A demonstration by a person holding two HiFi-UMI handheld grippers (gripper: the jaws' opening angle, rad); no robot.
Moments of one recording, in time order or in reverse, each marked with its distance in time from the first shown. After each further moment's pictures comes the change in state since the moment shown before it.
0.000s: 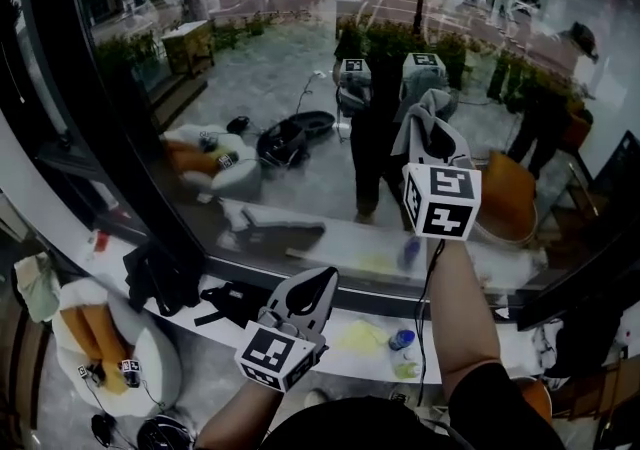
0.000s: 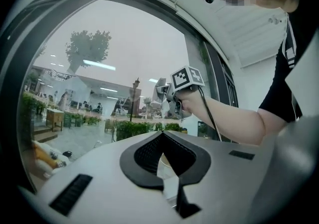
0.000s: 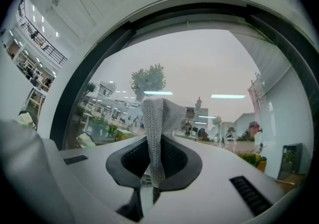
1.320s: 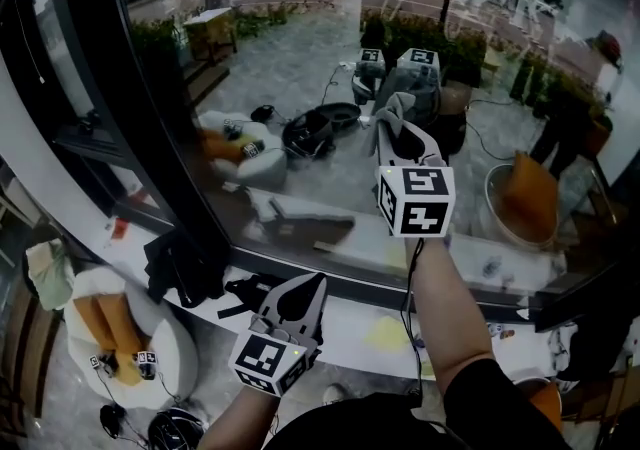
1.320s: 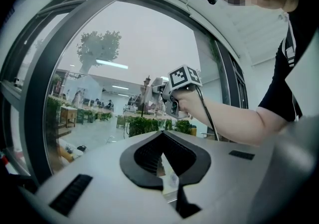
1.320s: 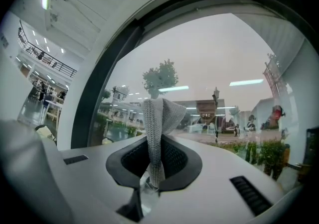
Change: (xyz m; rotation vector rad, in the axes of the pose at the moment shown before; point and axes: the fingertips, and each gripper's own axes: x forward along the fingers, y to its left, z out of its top) left arm -0.087 0.102 -0.024 -0.026 0.046 0.118; right arm 0.055 0.178 -0.011 0.091 0.025 0.202
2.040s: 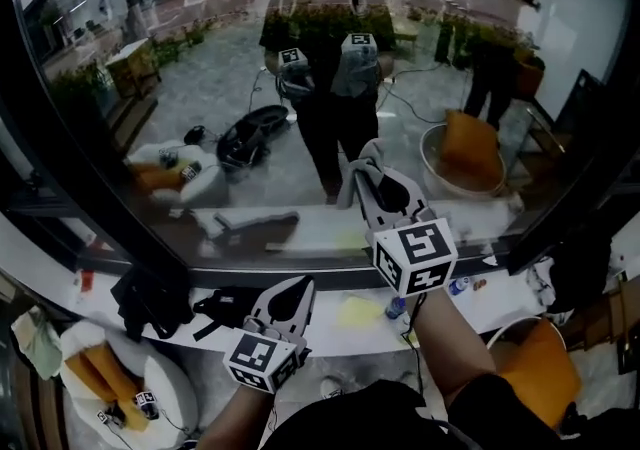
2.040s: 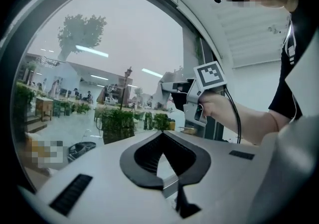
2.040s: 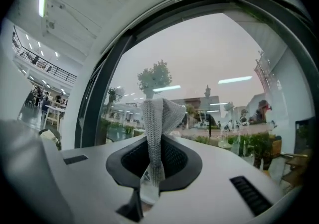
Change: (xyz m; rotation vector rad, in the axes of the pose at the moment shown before) left arm 0.032 -0.101 -0.027 -0.014 0.069 -0.241; right arm -0.174 -0.057 -0.038 0.059 0.008 -0.035
